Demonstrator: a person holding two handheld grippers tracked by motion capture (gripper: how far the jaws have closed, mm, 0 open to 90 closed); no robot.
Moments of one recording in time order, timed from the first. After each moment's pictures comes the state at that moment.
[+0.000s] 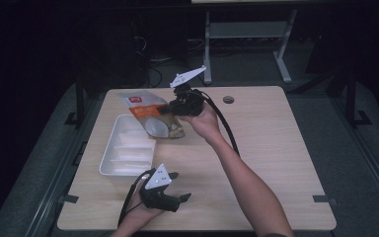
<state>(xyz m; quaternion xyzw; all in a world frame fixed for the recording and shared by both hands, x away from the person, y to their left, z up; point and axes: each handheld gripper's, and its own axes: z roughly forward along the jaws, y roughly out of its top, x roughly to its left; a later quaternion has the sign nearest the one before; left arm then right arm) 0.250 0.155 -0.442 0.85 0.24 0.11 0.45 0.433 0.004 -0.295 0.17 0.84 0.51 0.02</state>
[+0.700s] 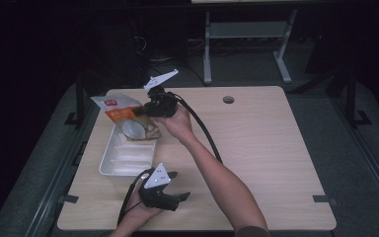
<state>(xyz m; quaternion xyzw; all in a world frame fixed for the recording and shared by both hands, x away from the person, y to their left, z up) 0.252 0.156 -0.442 0.85 0.24 0.11 0.45 0.446 0.072 -0.314 0.15 0.83 0.53 -0.01</state>
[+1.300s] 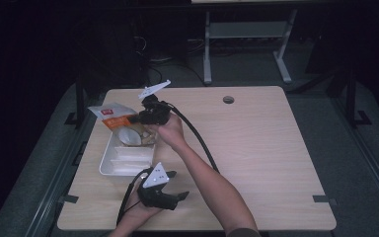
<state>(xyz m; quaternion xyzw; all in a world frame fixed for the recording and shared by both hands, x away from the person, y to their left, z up) 0.253 0.160 -0.442 0.85 0.25 0.11 0.45 0.452 0.095 -0.353 0.17 0.83 0.53 -0.03</state>
